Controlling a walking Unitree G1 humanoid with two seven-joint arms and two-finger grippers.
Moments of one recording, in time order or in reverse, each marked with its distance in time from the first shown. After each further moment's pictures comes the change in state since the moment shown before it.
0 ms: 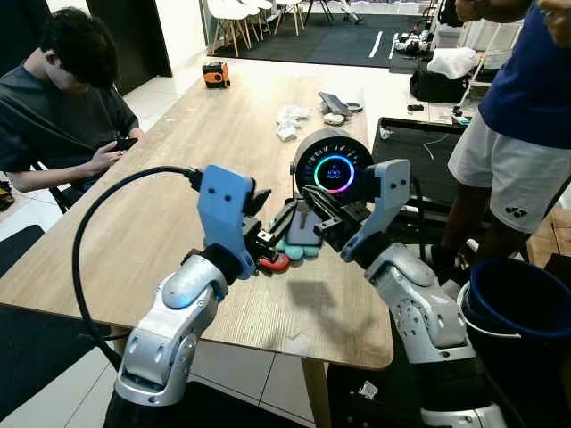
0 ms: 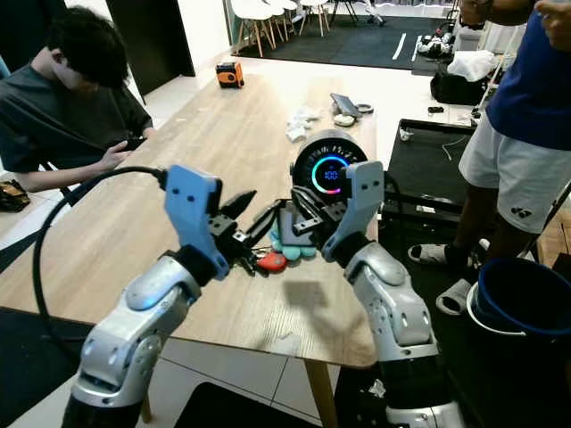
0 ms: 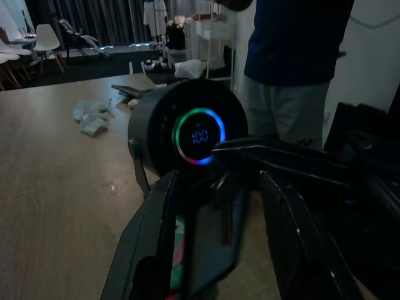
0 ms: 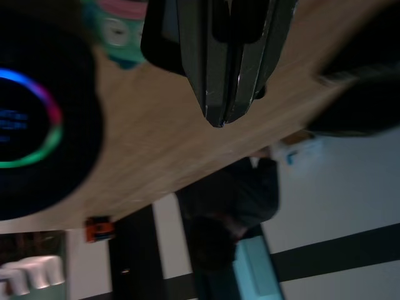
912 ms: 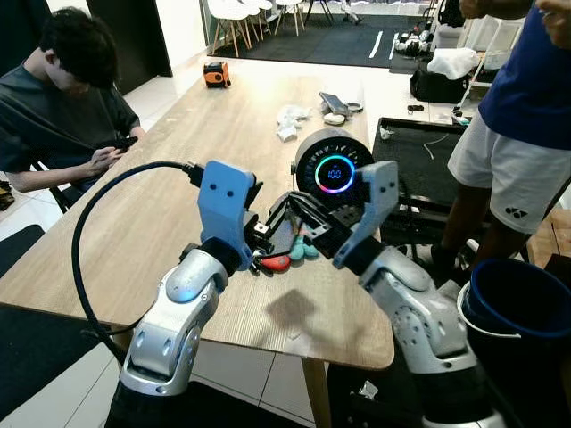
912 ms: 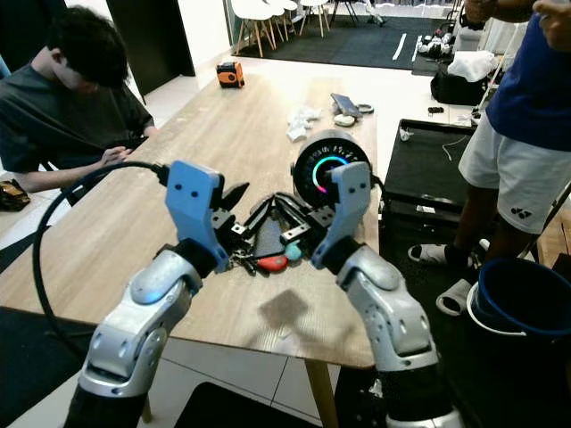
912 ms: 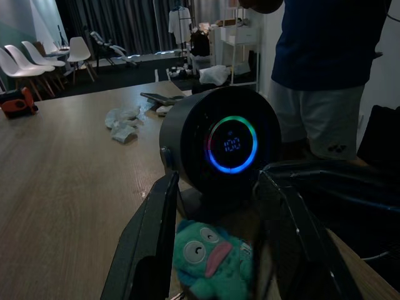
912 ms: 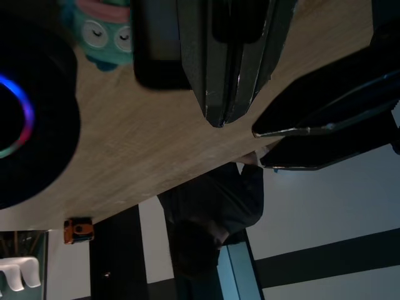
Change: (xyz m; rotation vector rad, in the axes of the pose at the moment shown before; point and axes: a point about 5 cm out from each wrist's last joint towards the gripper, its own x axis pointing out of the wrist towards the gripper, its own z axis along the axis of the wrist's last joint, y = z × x) left arm 0.004 0.013 0.003 0.045 -0.026 0.097; right arm -0.012 0.006 0.009 -0.022 0.011 0.031
